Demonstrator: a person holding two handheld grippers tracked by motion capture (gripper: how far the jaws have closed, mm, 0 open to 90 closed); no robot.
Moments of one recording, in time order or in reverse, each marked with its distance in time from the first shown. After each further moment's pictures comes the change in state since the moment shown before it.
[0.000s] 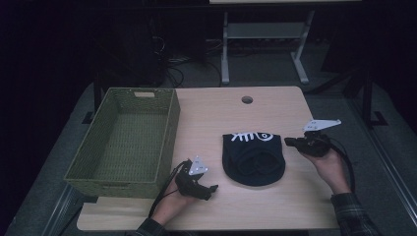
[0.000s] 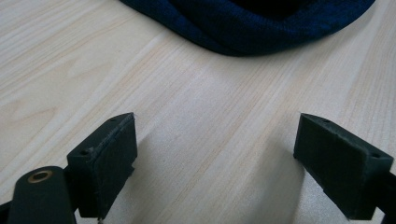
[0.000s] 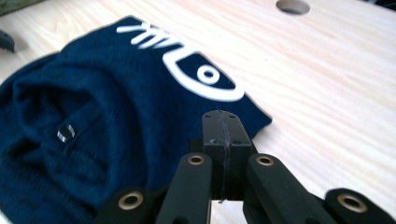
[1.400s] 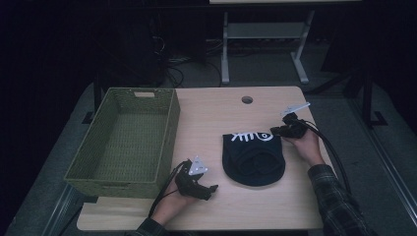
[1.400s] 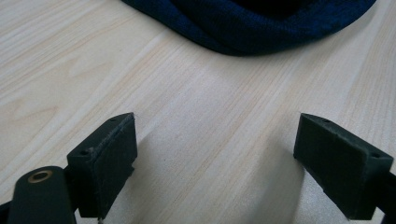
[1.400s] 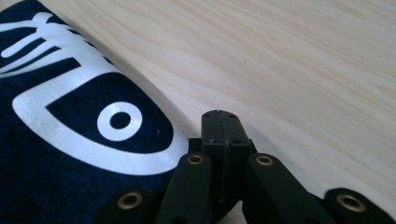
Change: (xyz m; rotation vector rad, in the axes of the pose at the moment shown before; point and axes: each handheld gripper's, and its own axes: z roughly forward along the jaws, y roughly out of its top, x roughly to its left) left arm 0.000 0.000 -0.001 0.004 0.001 0.002; right arm -0.044 0.027 0.090 0.158 0.018 0.067
